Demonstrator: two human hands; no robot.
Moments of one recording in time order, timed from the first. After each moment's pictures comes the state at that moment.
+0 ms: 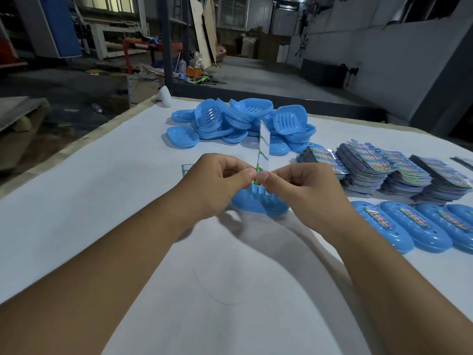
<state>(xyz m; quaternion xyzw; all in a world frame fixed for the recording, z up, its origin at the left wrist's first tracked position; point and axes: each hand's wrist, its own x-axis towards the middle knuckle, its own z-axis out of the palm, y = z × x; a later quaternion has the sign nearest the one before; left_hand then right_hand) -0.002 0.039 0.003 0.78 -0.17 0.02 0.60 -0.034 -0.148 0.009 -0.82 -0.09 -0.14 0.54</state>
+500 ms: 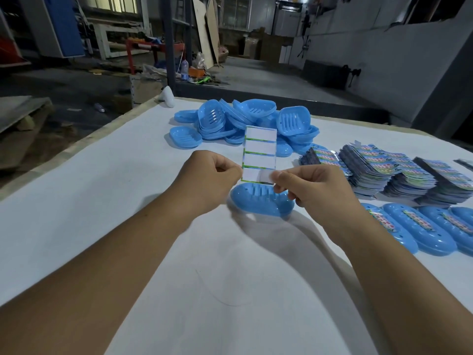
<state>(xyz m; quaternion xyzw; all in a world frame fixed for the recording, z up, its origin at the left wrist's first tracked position) 0.006 0.046 0.004 0.83 -0.06 0.07 0.55 -0.033 -0.152 0.015 -0.80 -0.01 -0.11 0.59</state>
